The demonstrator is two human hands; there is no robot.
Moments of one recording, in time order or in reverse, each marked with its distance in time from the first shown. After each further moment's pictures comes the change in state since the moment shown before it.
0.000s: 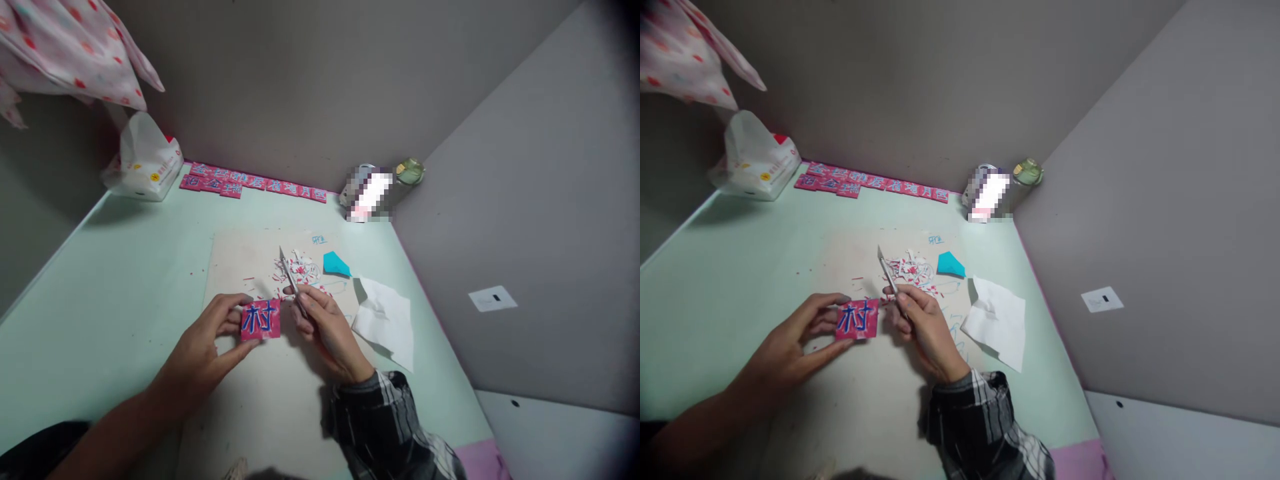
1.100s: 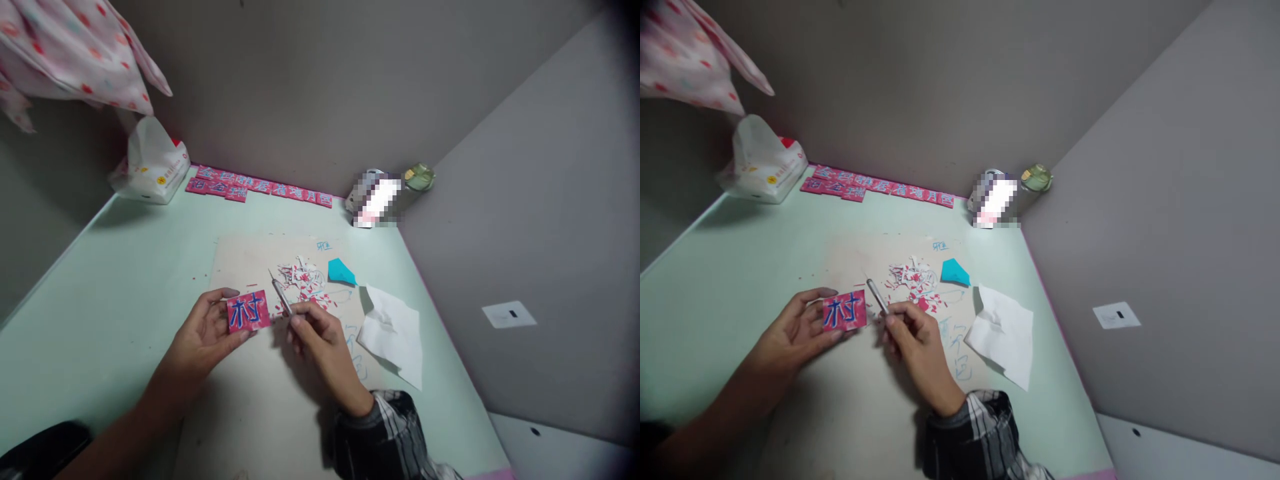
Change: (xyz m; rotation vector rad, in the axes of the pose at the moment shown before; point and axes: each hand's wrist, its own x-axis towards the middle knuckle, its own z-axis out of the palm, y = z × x) left_hand 0.011 -0.008 0.008 -0.557 0.129 -0.209; right_hand -0.005 0.014 0.001 -0.345 0.036 -0.127
